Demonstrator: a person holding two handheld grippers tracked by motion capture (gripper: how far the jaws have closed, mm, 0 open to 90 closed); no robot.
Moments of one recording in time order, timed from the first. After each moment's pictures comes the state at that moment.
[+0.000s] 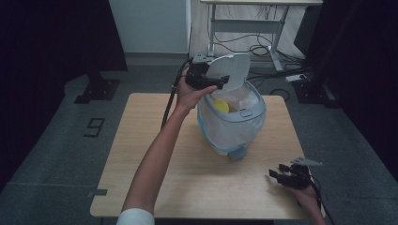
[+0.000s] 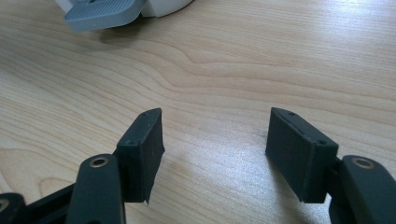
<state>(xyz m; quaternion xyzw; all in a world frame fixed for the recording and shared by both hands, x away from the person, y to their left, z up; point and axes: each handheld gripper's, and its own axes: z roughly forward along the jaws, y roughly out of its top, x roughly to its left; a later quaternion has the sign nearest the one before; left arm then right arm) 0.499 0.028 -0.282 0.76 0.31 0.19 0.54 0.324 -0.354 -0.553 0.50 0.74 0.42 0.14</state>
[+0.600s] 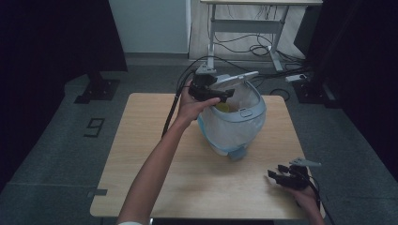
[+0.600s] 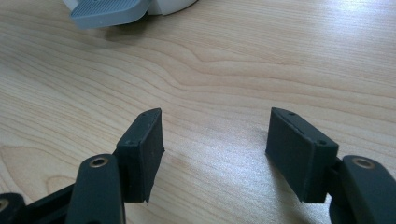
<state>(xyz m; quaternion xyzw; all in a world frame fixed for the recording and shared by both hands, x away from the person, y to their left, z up) 0.468 0.020 -0.296 0.78 0.29 0.14 0.53 0.321 -0.350 -0.553 0.50 0.75 0.41 0.15</state>
